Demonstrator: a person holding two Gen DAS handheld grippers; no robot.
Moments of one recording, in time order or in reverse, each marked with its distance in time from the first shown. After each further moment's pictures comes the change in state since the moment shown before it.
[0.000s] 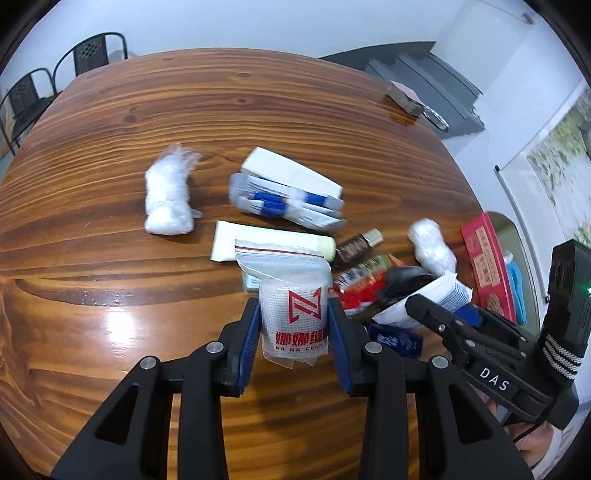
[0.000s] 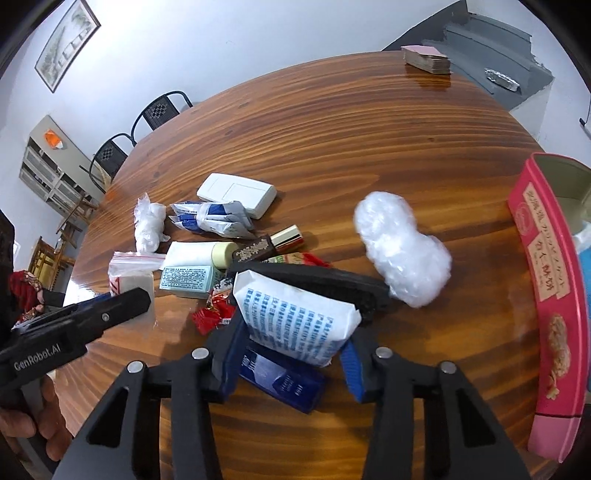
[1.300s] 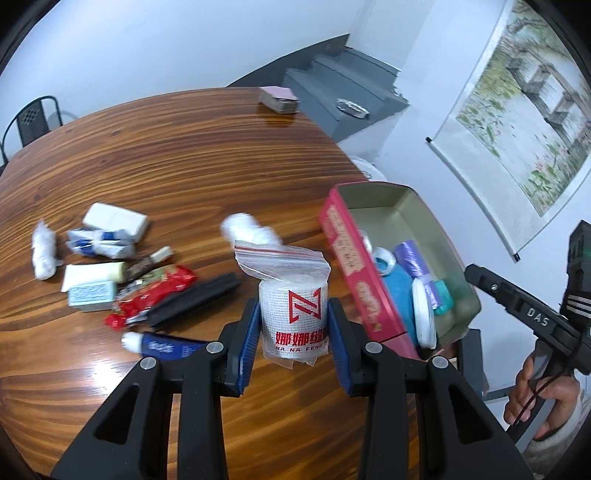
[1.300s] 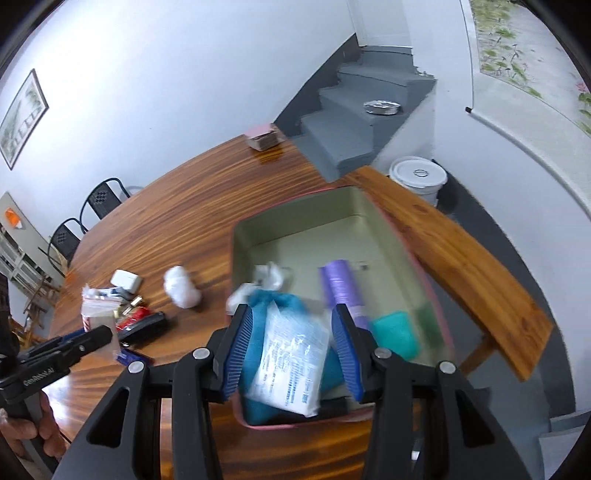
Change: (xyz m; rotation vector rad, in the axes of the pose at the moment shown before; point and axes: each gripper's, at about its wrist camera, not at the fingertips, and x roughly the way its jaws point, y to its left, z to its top) left arm -0.016 -0.198 -0.029 0.214 -0.089 -0.112; right arm -0.182 -0.199 -0.031 0.187 -0.228 -0.196
